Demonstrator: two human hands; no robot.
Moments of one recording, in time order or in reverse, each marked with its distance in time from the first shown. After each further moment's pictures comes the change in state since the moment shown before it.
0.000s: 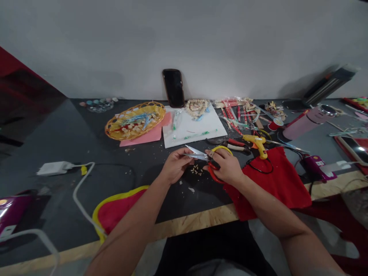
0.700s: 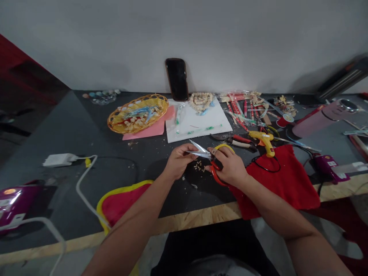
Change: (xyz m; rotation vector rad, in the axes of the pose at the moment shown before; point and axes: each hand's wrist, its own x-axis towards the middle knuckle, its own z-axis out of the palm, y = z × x) left_hand 0.000 -0.004 0.001 0.174 0.043 0.103; right_hand -0.002 -0.010 -0.003 -0.010 -0.093 0.058
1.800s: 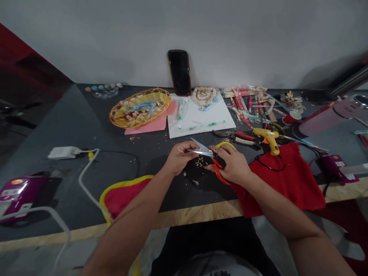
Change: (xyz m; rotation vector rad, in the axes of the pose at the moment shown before) left_hand -0.001 0.000 -0.007 0.114 -0.054 0.020; right_hand 0.000 0.001 -0.004 0.062 -0.057 -0.007
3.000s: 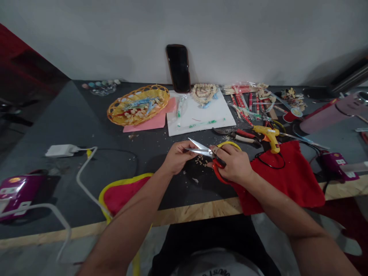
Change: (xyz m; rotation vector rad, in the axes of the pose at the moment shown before) left_hand -0.003 -0.002 -0.002 -0.048 -0.035 -0.003; right_hand -0.005 -0.005 -0.004 -0.163 0.067 -0.047
